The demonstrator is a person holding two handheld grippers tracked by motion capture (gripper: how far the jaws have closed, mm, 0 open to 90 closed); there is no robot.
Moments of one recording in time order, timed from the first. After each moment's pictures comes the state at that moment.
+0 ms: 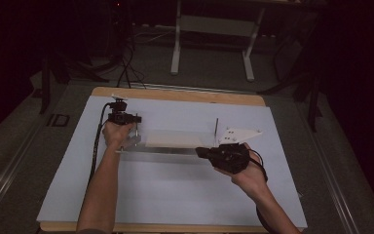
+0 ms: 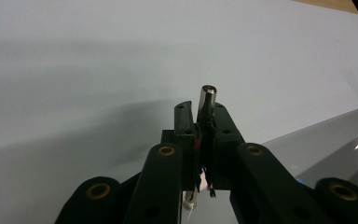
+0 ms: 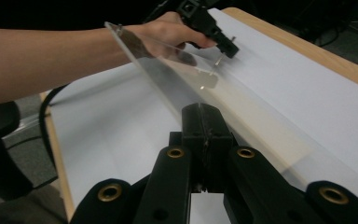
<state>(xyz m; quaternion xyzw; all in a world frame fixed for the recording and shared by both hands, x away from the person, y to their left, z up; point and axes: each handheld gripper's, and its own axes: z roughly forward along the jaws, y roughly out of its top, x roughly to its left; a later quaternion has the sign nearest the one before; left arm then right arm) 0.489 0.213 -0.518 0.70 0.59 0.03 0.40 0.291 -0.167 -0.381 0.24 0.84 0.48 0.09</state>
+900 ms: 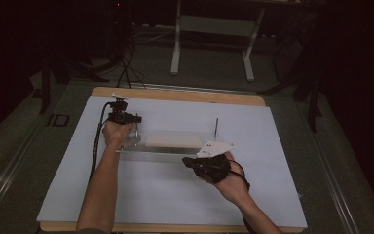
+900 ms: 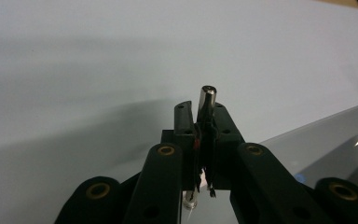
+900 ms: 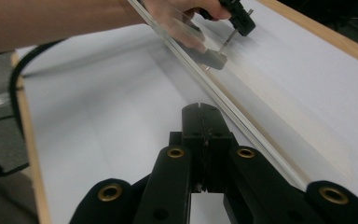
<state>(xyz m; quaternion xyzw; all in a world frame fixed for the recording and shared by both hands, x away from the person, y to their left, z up) 0.491 0.212 -0.516 0.71 0.59 0.03 0.39 0.286 -0.130 -0.426 0.22 0.86 0.44 0.12</state>
